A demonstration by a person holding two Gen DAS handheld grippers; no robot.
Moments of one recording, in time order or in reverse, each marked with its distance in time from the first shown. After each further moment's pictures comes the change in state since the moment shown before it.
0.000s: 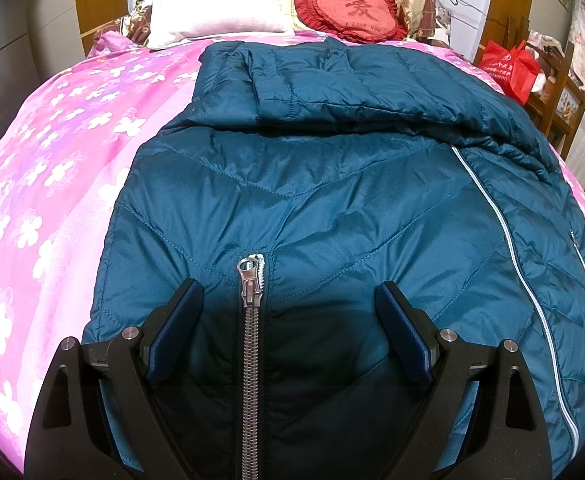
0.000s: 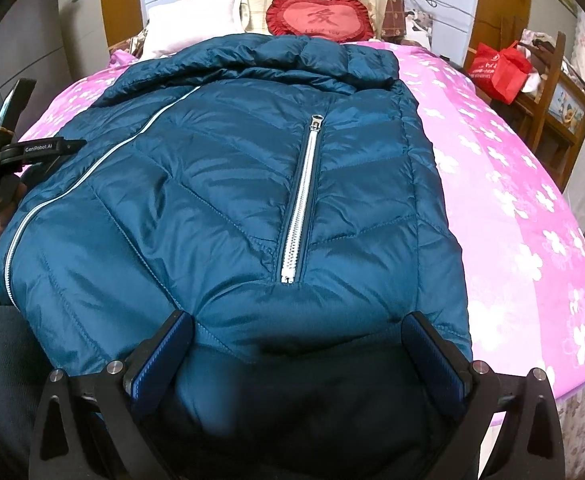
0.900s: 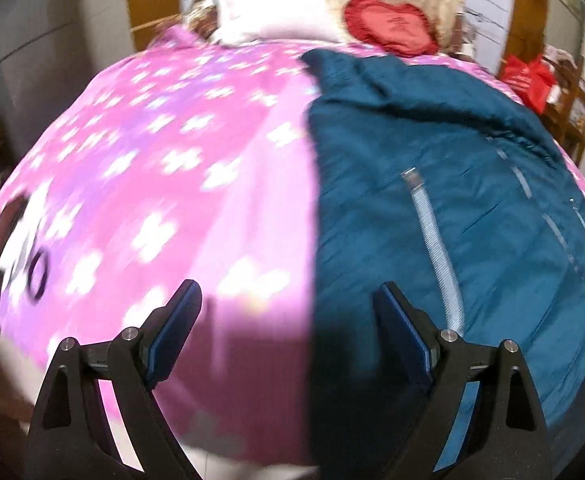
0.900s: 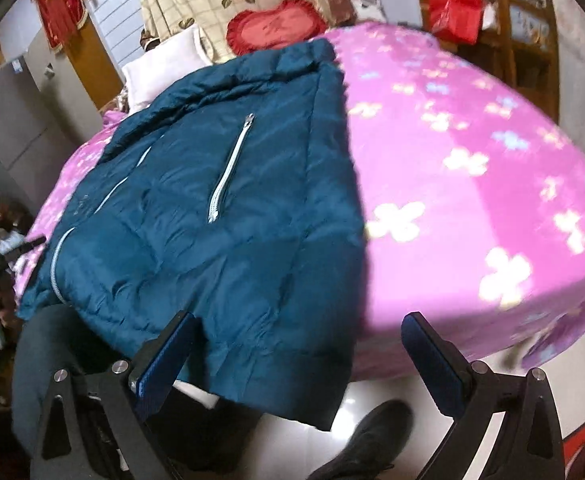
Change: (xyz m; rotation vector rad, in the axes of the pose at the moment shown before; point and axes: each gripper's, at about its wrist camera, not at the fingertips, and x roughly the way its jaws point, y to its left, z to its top) left arm -0.094 0.120 -0.082 -0.069 -0.025 0.094; right arm -0.036 -0.073 -0.060 0.257 -0.035 0.180
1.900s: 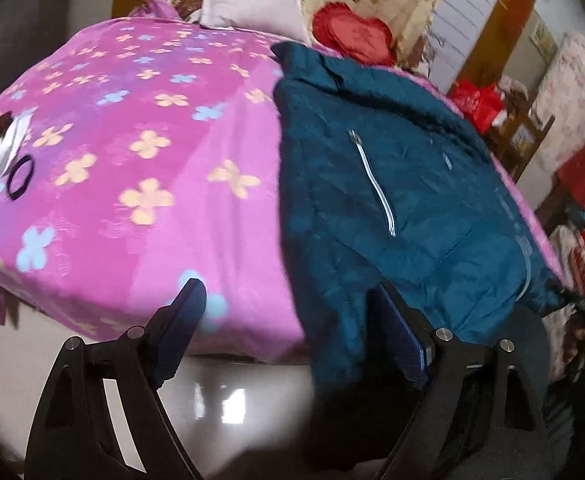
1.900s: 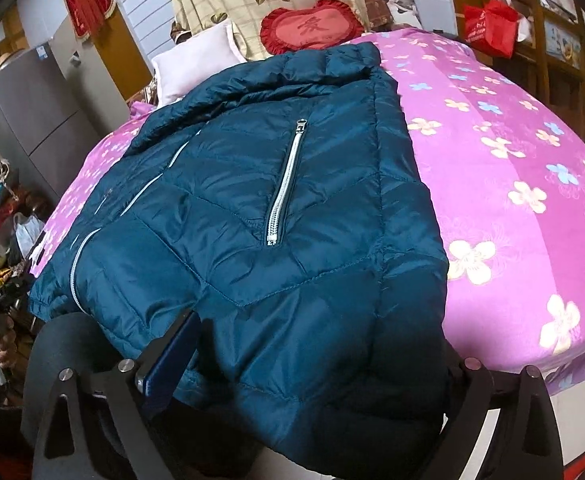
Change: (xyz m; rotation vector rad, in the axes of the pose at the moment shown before) left arm -0.037 0.006 -0.053 -0.043 0.011 -0.289; right arm 0.017 0.033 0.018 -0.078 -0.009 0.057
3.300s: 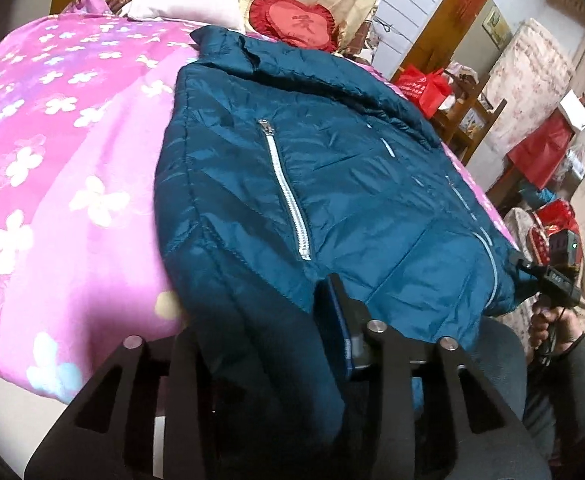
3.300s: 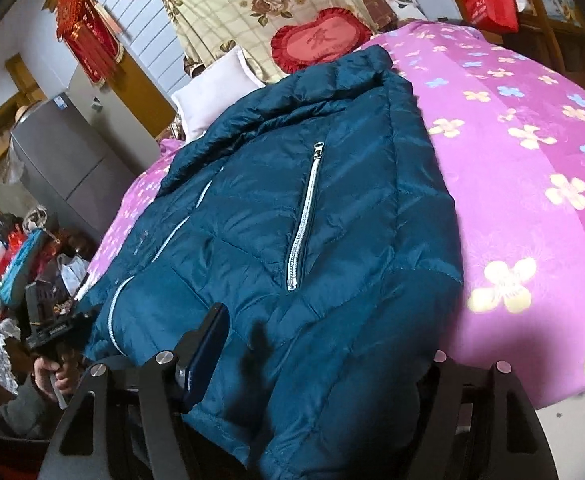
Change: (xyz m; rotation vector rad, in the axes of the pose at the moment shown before) left arm 0.038 -0.035 0.016 0.048 0.025 -0.226; right arm 0.010 -0.016 0.014 0.112 -0.065 0.197
